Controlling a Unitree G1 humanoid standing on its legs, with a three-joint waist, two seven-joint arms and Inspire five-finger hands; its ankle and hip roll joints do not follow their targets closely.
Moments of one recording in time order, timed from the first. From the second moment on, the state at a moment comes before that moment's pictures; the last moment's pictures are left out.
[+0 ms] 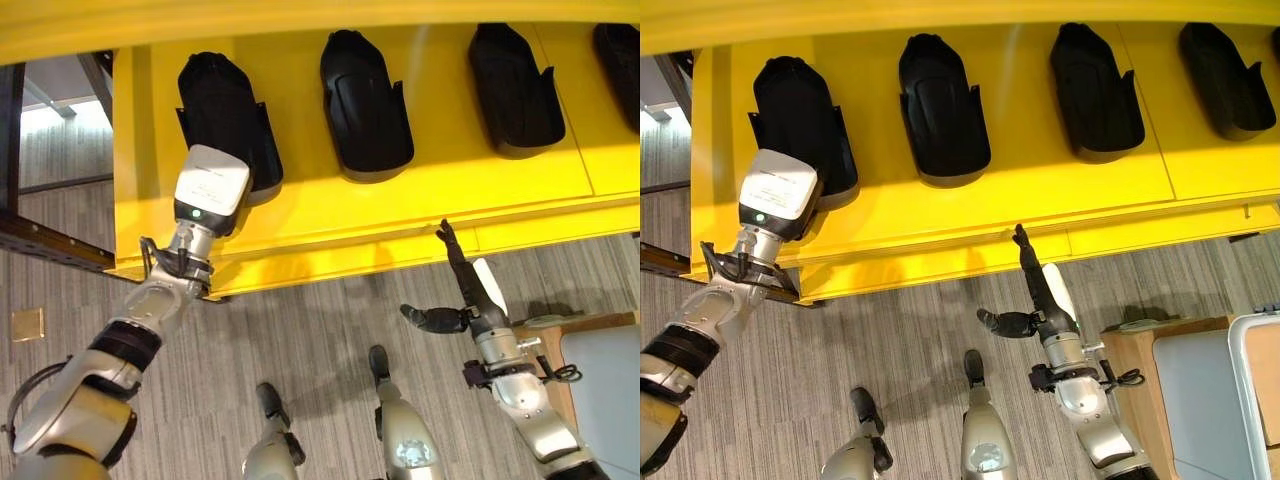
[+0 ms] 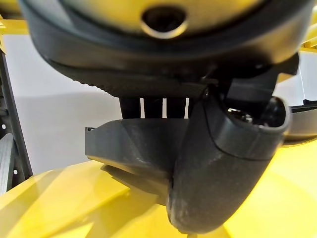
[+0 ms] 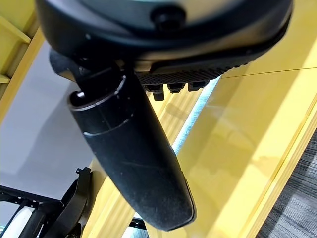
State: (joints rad) left arm -0.71 0.82 -0.55 0.54 0.92 0.04 0.58; right arm 0.03 -0.51 0.20 -0.04 -0.08 -0.23 -0.22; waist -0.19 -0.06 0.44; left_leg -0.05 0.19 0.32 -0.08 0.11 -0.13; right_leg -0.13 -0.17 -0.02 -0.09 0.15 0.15
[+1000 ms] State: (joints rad) left arm -0.73 0.85 -0.55 0.58 0.92 0.01 0.58; right arm 0.03 -0.56 0.21 -0.04 -0.08 -0.24 -0.22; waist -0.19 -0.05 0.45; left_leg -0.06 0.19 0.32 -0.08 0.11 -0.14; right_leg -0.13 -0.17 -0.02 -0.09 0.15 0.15
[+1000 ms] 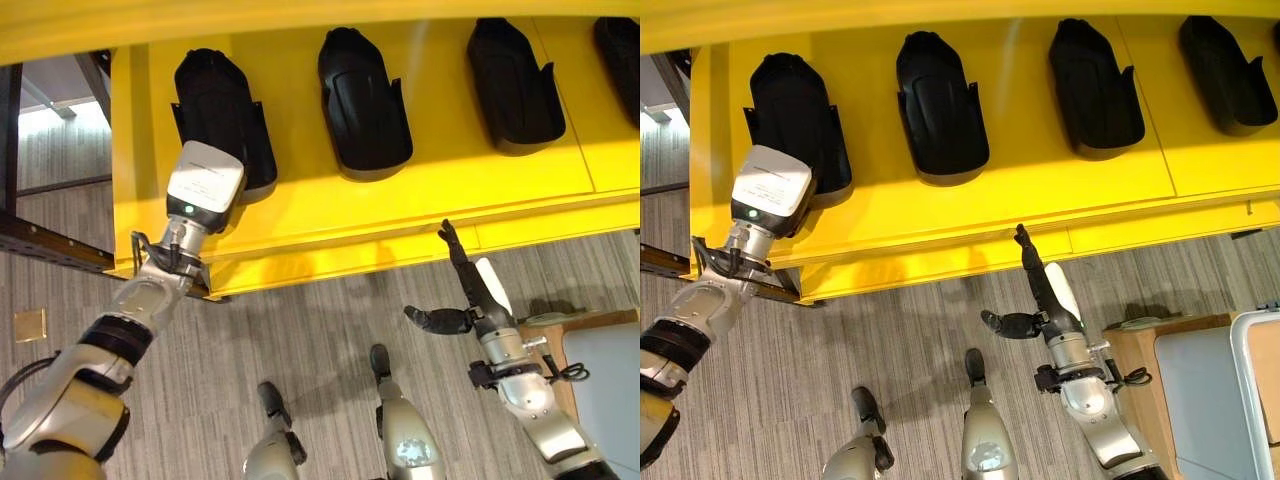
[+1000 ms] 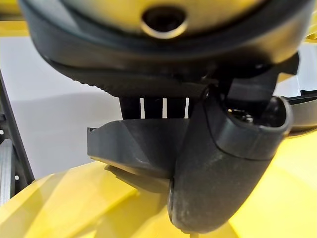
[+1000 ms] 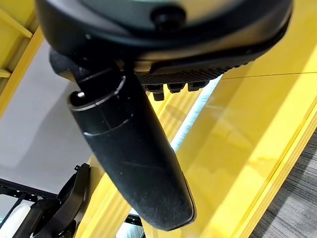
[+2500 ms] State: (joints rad) left arm -0.70 0.86 -0.47 0.65 0.91 0.04 0.58; right arm 0.04 -0.58 0.20 -0.07 -0.08 -0.24 -0.21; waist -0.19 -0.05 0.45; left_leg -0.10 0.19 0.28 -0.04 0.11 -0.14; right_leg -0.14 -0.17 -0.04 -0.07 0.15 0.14
